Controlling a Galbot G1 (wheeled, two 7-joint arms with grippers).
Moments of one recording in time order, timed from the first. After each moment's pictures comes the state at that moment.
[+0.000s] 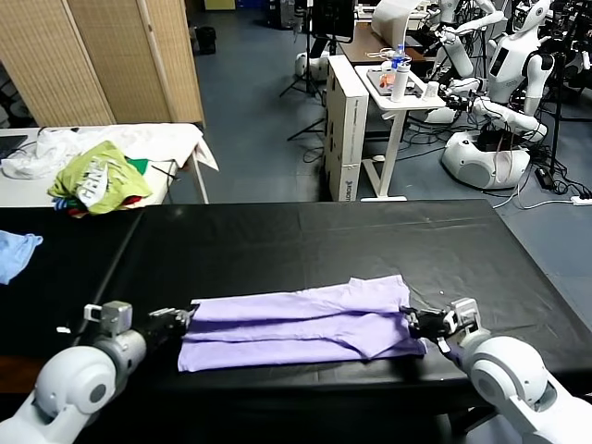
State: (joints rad) left arm 1.40 -0.81 -0.57 -2.11 -0.90 0.70 -0.14; right arm -1.26 0.73 0.36 2.08 0.84 -0.74 0.21
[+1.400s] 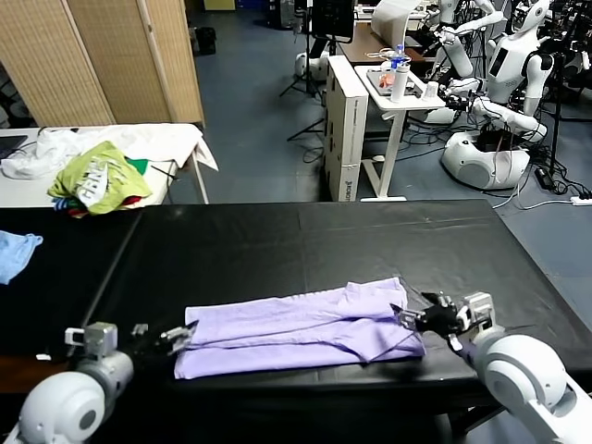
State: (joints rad) left arm 1.44 -0.93 -0.65 -2.11 -0.81 0.68 -0.16; right arm -1.18 0.83 0.40 2.03 0.86 -0.74 0.26
